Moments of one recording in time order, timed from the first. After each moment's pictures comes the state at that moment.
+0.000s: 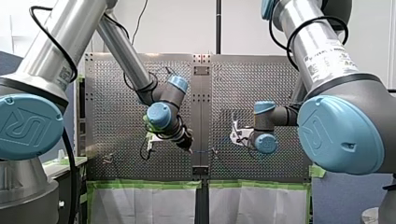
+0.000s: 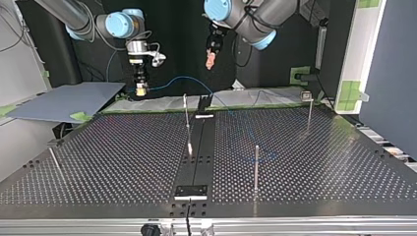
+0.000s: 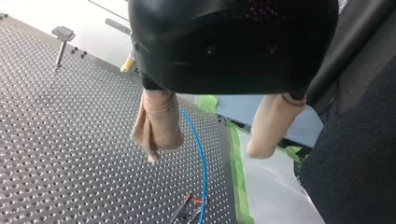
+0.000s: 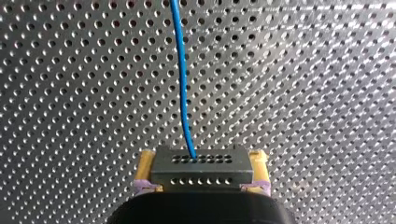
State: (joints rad) left arm -0.70 -1.97 -2.05 -2.75 -1.88 -1.87; right arm 2.01 -0.96 1.98 -1.04 1.61 1.60
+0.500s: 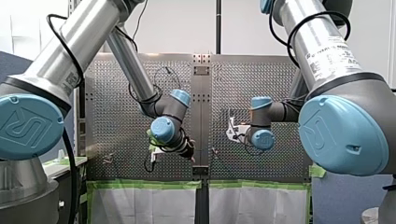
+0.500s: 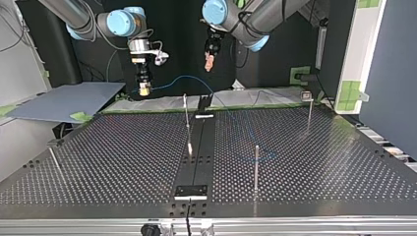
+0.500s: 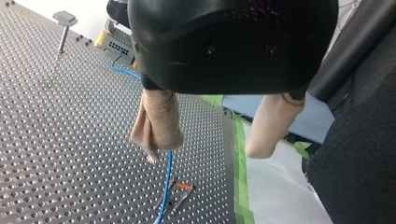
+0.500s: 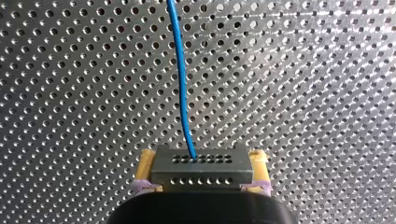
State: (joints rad) left arm -0.71 -2.09 -2.02 -2.63 -1.89 -1.92; right arm 2.04 -0.99 1.98 -1.01 1.61 1.60
